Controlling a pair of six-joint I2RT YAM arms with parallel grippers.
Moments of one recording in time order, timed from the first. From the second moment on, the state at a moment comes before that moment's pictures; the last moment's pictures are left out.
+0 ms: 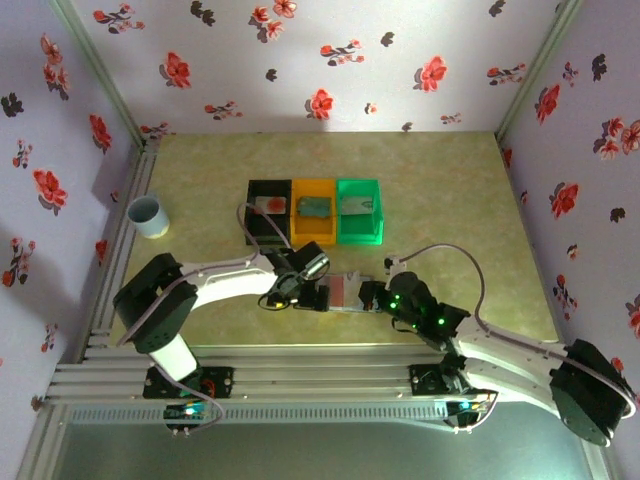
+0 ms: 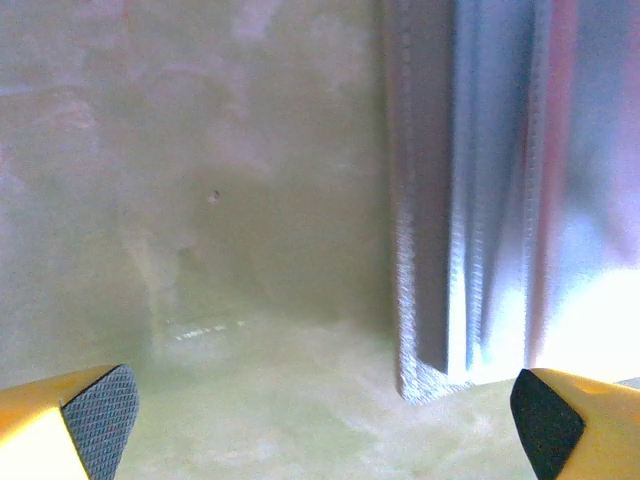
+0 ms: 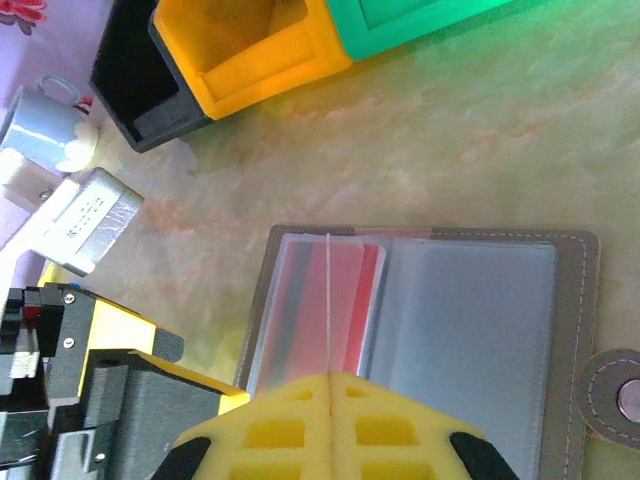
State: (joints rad) left arm -0.98 1.65 0.98 -0.66 0.01 -0.80; right arm 0.85 0.88 0.23 0.11 0.02 0.89
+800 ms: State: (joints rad) left arm -0.99 1.11 0.63 -0.23 0.15 -0.89; right arm 0.83 0.58 0.18 0.10 -0.04 0.88
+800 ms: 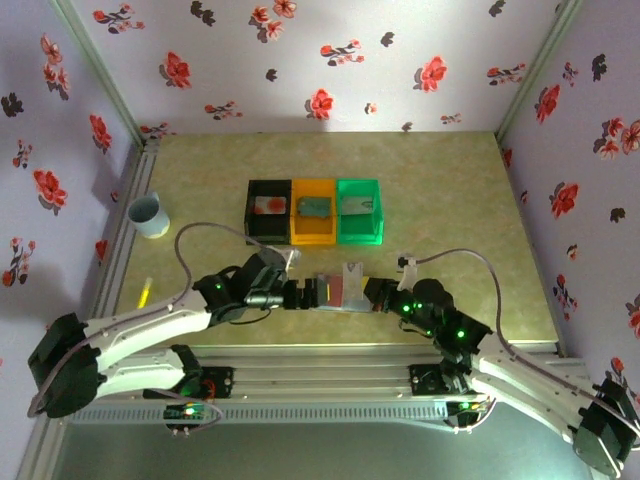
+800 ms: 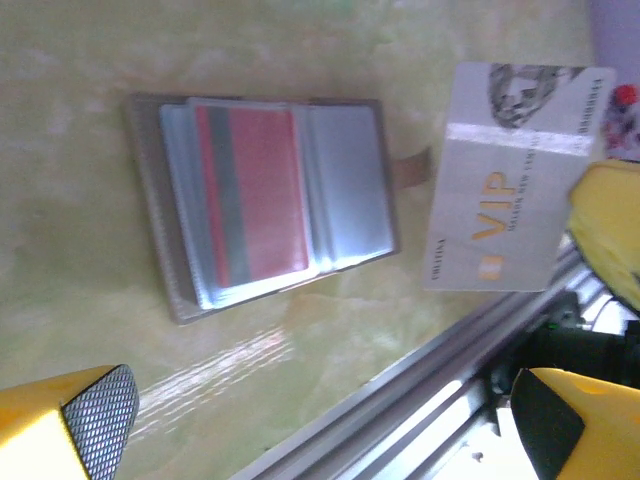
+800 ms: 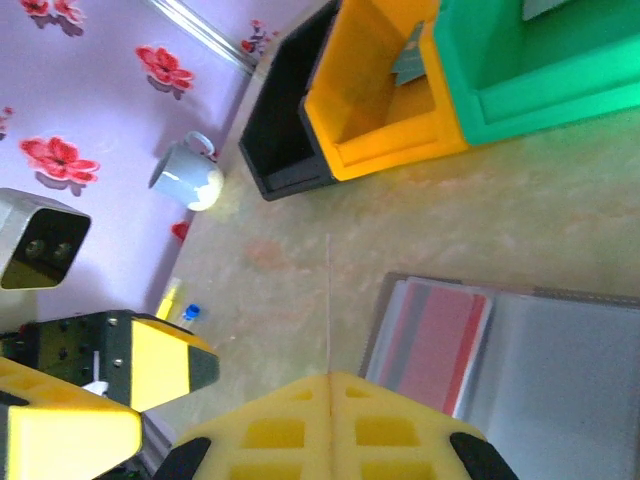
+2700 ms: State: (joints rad) left arm -1.00 1.19 0.45 0.53 0.36 -1.09; right arm 0.84 0.66 0.16 0.33 -0.24 0.93
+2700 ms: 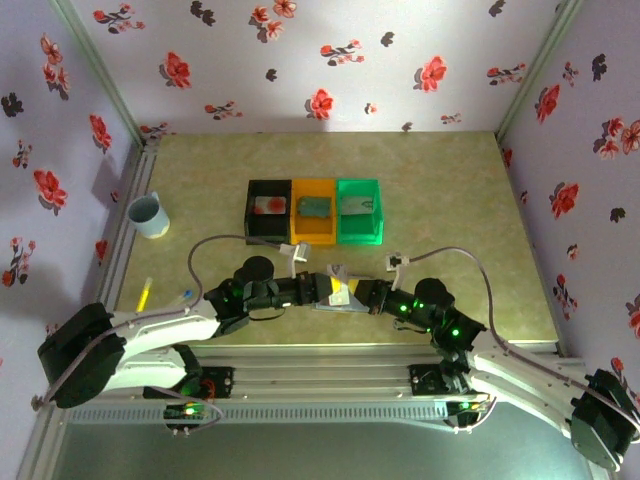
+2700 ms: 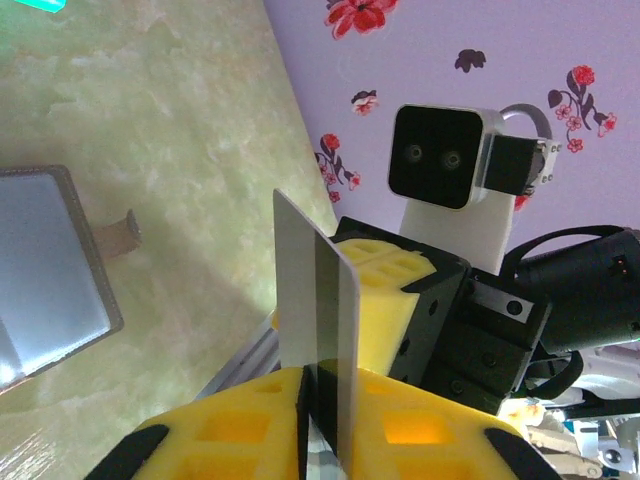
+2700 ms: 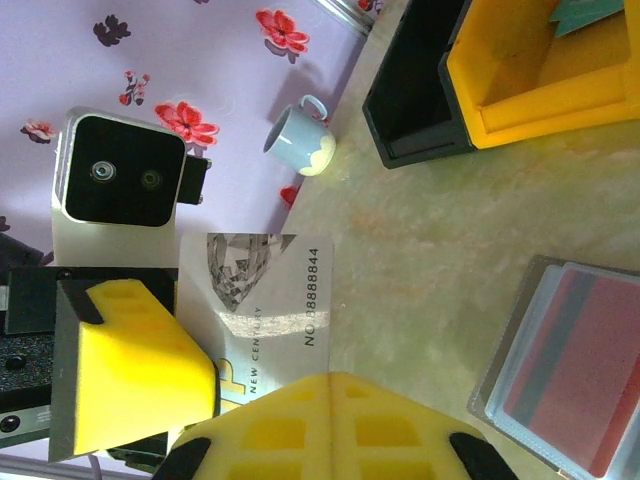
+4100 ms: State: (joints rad) left arm -0.89 1.25 0.96 -0.77 0.72 -0.40; right arm 0.84 0.77 0.24 0.26 -0.55 0.74
